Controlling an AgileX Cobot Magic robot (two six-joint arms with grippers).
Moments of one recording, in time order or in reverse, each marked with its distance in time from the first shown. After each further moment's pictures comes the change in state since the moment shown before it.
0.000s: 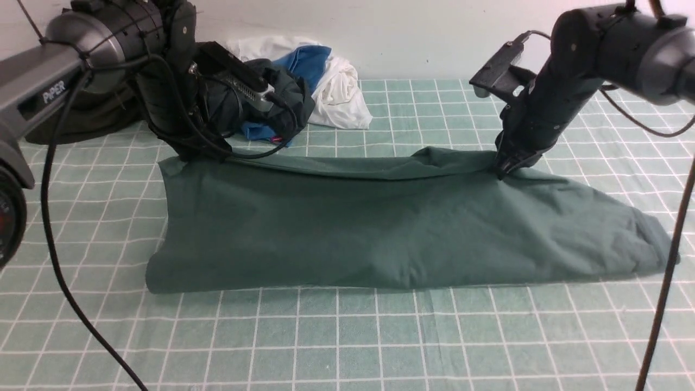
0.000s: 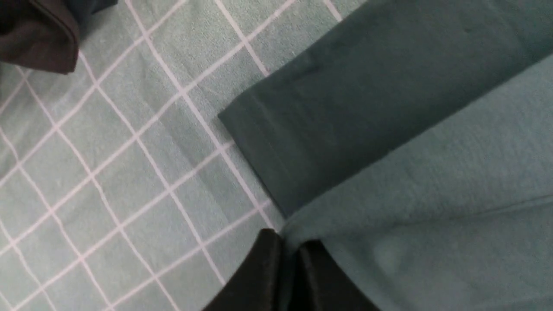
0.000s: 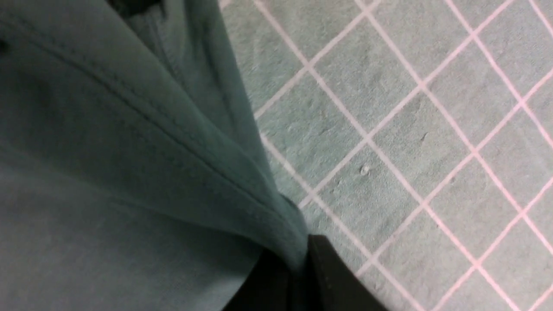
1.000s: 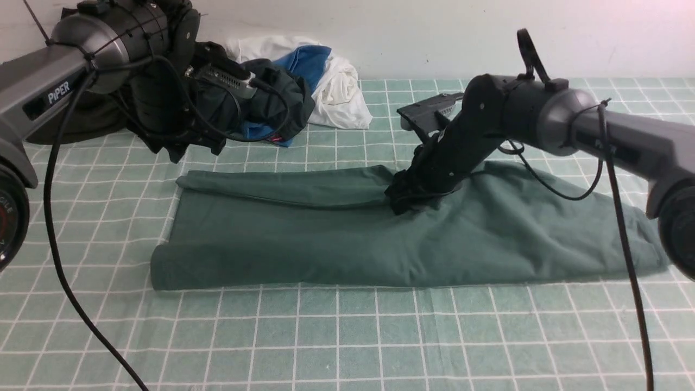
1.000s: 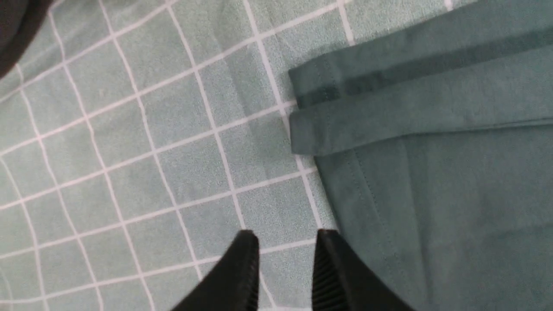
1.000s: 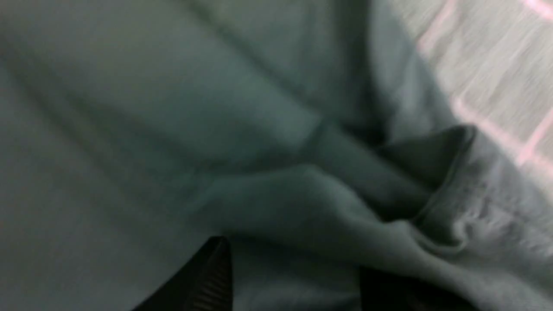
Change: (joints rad) right arm 0.149 0.152 -0.009 0.248 -0.225 0.270; left arm -0.002 -0.027 -0.014 0.106 0.086 -0.308
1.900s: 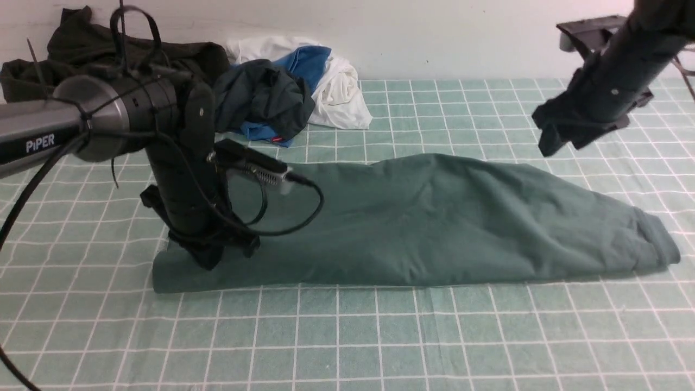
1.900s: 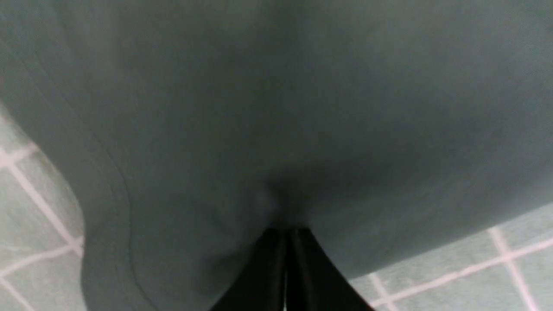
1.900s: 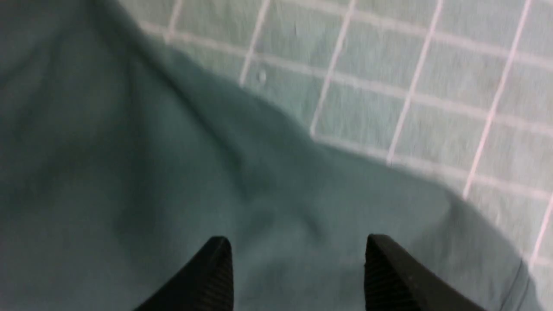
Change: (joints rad) right arm -0.318 -0.262 0.047 -0.144 0.406 0.058; left arm -0.066 -0.162 0.545 -0.272 -0.140 0.124
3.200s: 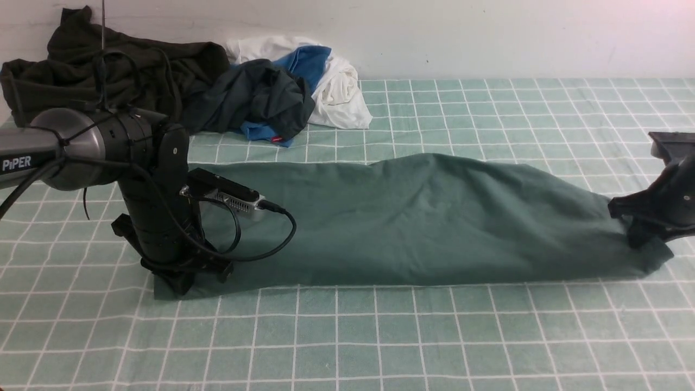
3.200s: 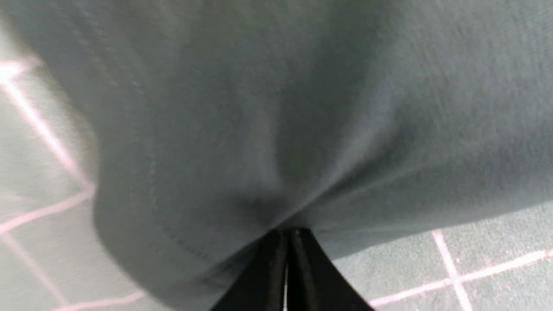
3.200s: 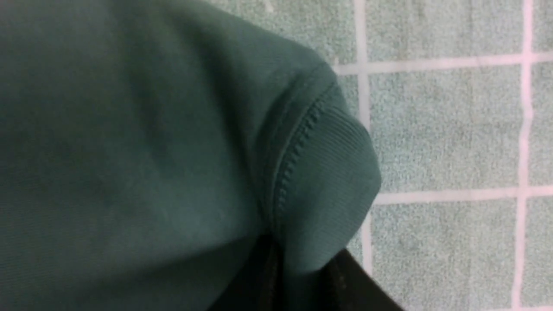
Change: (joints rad) right arm -0.217 0.002 0.394 -0.065 -0.335 0.111; left arm 0.047 -0.049 0.102 0.027 -0.068 -0.015
